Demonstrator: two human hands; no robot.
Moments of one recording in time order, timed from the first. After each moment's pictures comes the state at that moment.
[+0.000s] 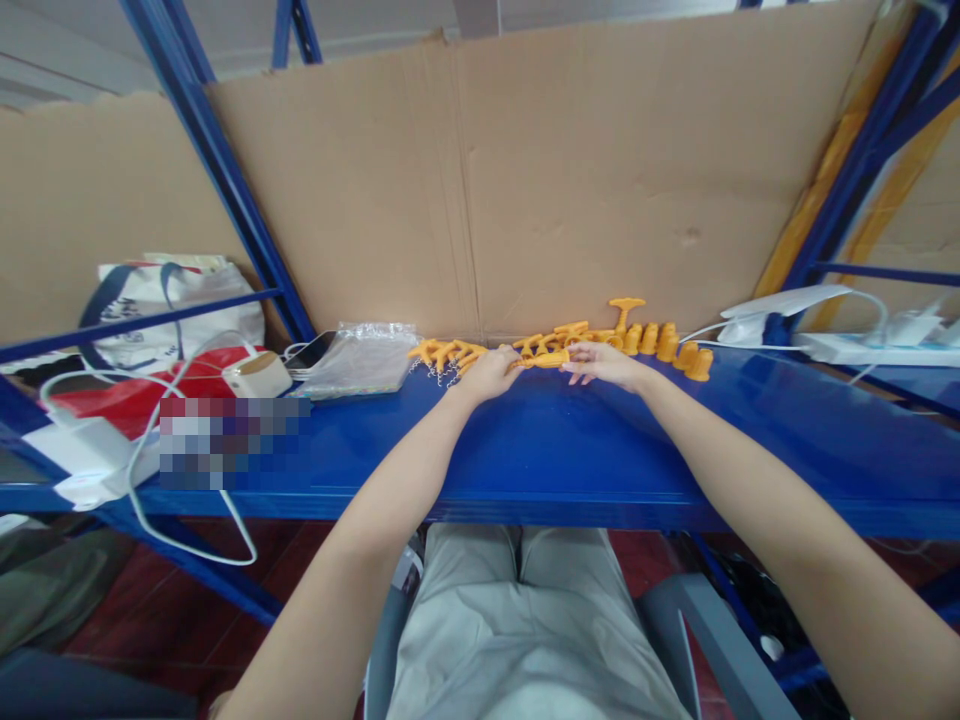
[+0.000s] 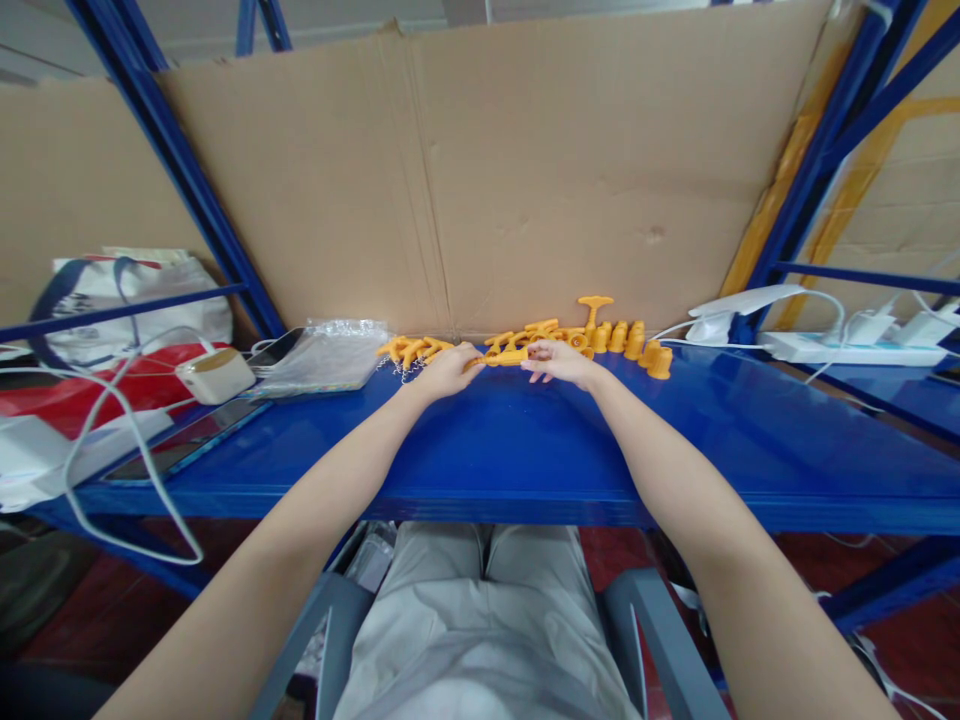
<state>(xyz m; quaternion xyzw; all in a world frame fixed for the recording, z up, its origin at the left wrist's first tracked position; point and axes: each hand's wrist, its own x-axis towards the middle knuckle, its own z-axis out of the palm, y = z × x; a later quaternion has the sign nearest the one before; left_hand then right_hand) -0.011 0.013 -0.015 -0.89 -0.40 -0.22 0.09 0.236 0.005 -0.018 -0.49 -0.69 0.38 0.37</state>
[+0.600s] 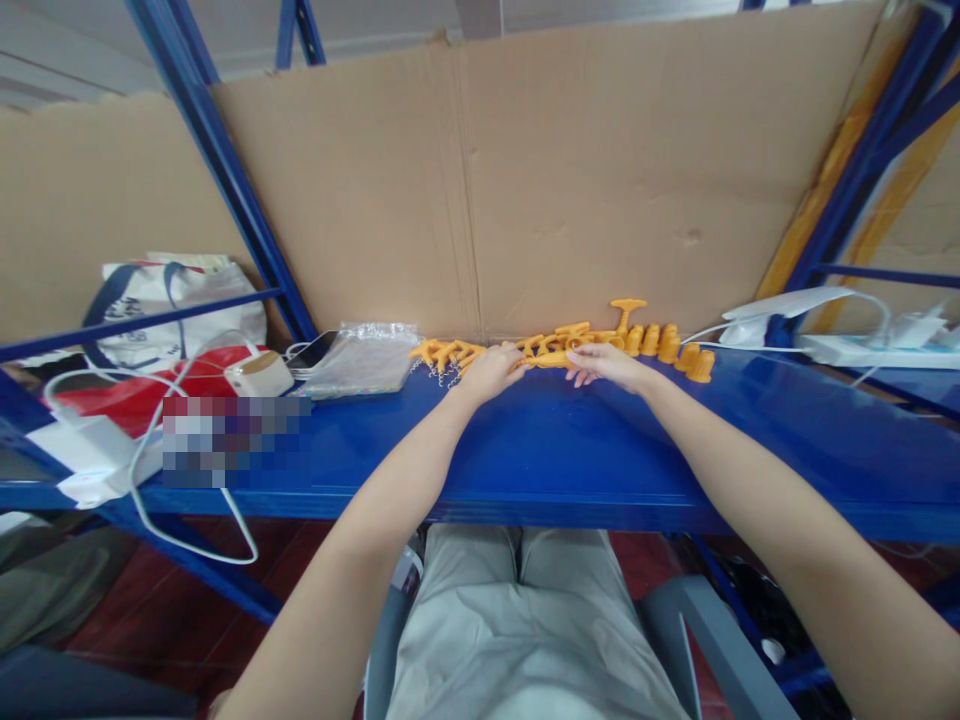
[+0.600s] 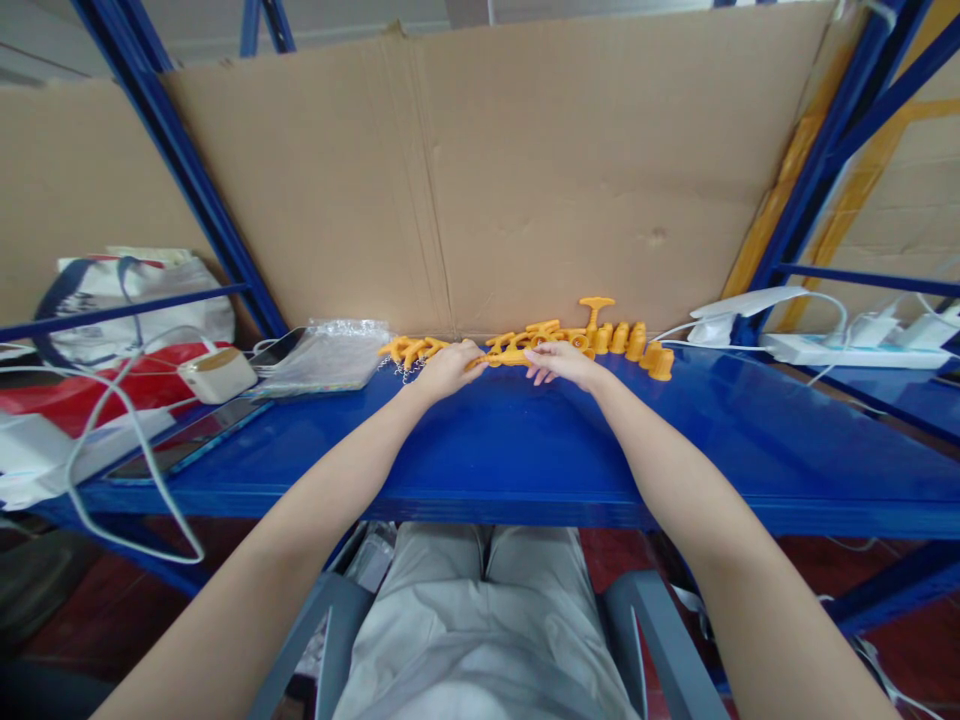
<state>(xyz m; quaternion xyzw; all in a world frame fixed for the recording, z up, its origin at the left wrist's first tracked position) -0.011 0.009 -0.011 -0.89 -0.37 -0.22 0.16 0.237 0.001 -0.012 -0.46 -0.71 0.39 0.37</state>
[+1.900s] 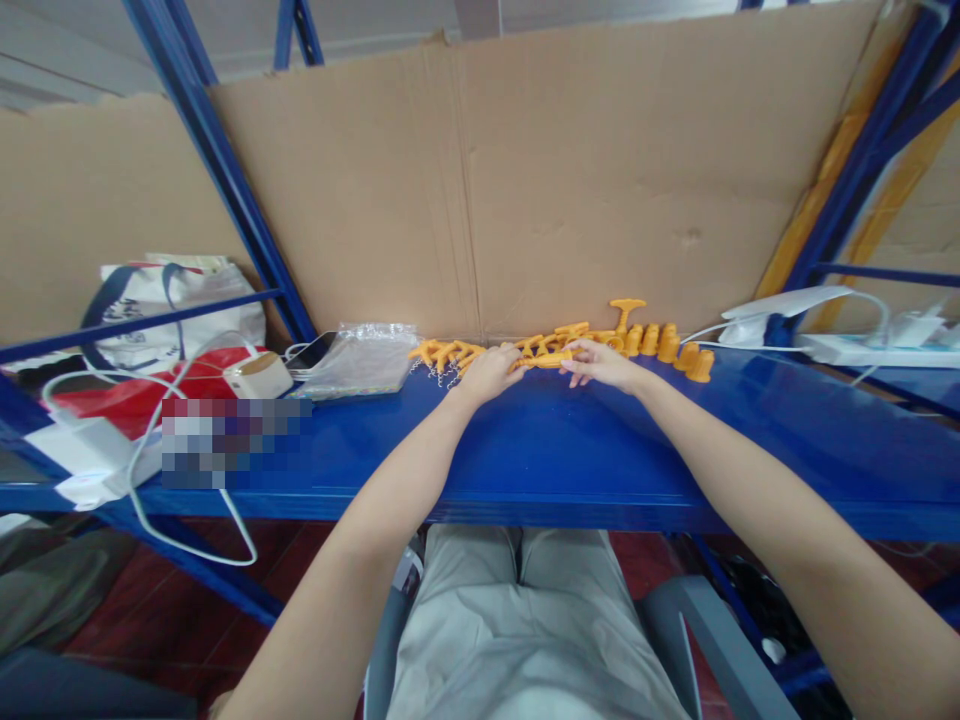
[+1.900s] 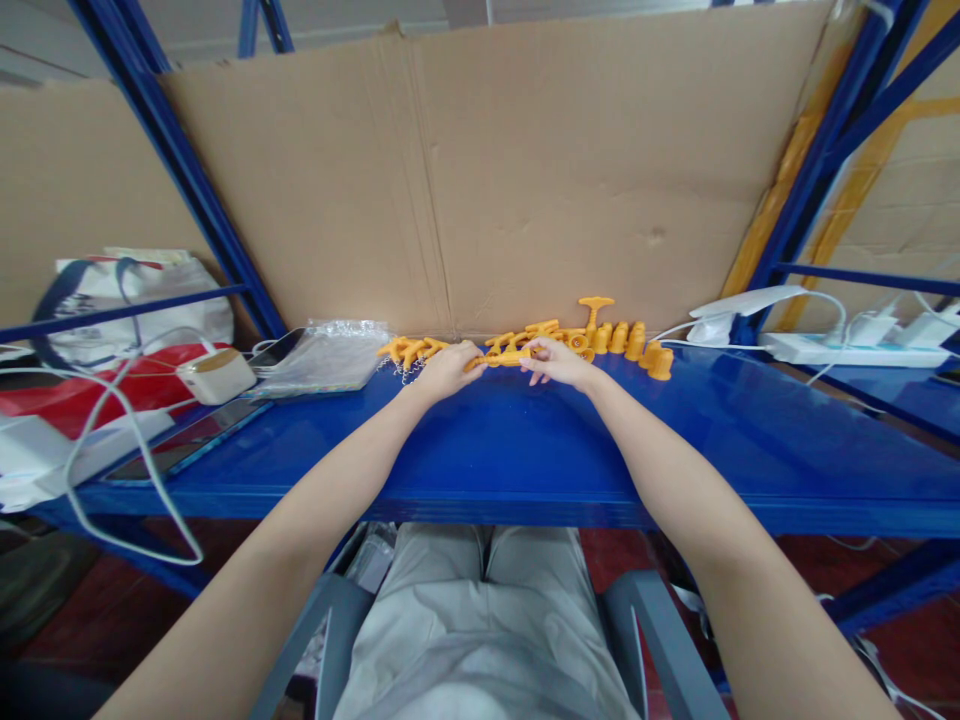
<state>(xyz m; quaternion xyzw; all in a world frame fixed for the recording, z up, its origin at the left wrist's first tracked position) -0.011 0.012 -0.015 -0.87 -0.39 -0.23 0.17 0.235 0.010 -0.023 -0.44 -0.72 0.37 0.39</state>
